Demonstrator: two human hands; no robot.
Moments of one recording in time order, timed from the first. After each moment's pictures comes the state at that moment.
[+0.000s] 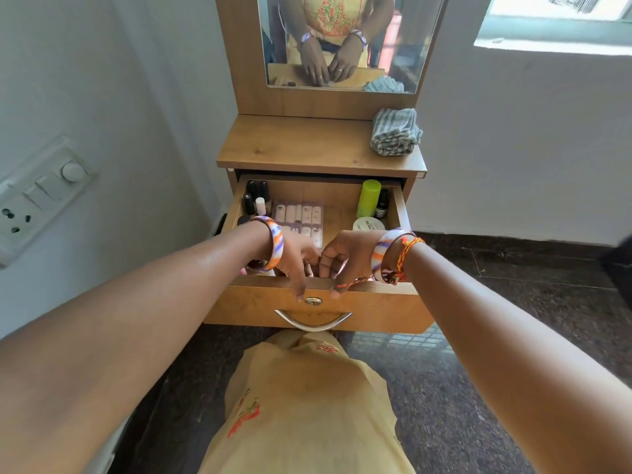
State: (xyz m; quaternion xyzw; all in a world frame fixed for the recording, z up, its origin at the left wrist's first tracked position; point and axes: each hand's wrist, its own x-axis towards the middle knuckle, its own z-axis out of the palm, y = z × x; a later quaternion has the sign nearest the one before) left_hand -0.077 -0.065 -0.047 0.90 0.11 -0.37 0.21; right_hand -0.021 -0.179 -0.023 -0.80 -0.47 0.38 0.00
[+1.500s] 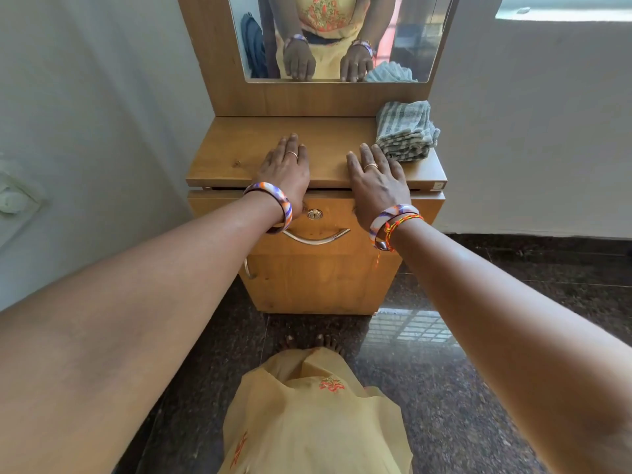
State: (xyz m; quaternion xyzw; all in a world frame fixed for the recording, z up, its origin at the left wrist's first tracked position) left_hand 0.041 0.011 -0.074 0.98 0.21 -0.01 -0.07; right_hand 0.114 -0.119 -0.088 -0.92 -0.38 -0.06 0.04
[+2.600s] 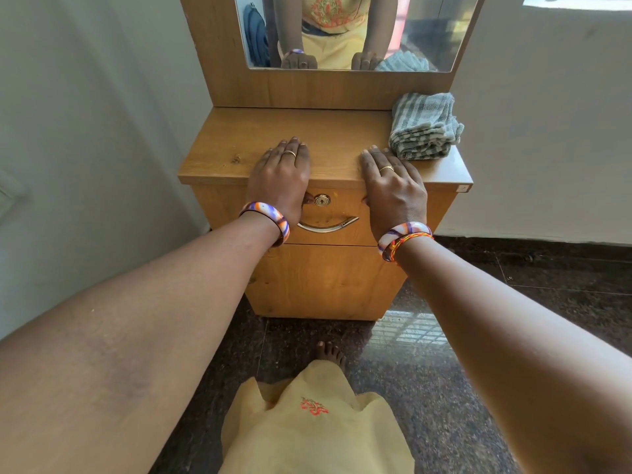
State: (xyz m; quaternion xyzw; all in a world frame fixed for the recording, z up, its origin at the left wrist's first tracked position) left_hand 0.050 0.034 -0.116 0.96 0.20 0.15 -0.09; right_hand 0.137 -0.104 -0.137 -0.86 -0.37 -0.31 0.14
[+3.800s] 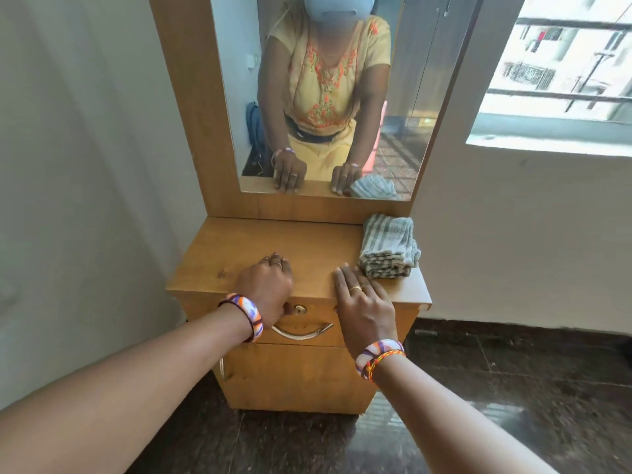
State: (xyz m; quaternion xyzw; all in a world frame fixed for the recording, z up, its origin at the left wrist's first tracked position) left_hand 0.059 0.033 -0.073 0.97 0.17 -0.07 -0.14; right_hand 0.139 -0.110 -0.130 -0.87 -0.41 -0.25 0.10
